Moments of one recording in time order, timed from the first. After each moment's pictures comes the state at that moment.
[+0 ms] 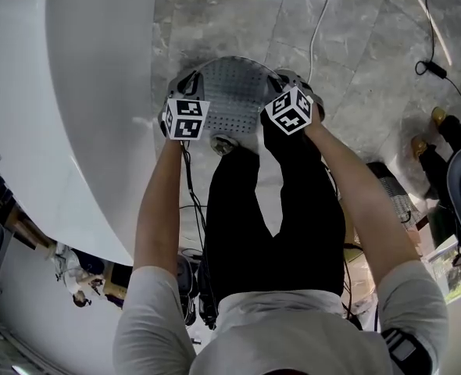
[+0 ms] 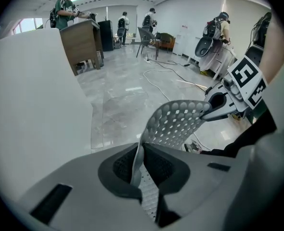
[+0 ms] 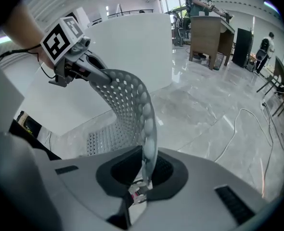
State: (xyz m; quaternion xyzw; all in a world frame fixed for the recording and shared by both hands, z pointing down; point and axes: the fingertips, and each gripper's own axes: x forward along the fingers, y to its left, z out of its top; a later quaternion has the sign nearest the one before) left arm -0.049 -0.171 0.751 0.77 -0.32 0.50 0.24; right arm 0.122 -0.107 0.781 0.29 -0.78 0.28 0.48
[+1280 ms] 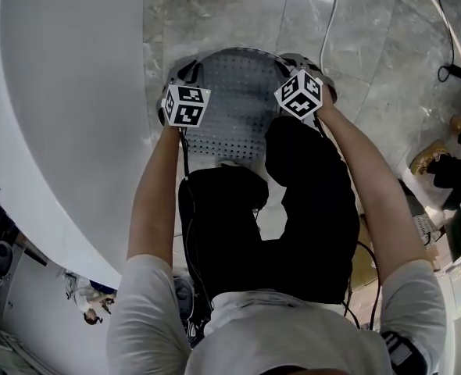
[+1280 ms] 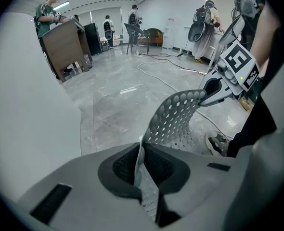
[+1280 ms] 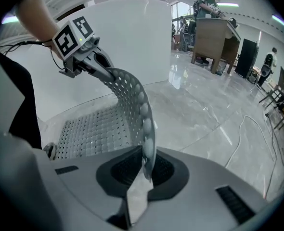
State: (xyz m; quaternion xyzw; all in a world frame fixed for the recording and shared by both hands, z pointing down) left arm -0.031 -0.236 0.881 0.79 -0.29 0.51 0.17; right arm 0.153 -0.174 0.904 0.30 -0.79 0.22 0.49
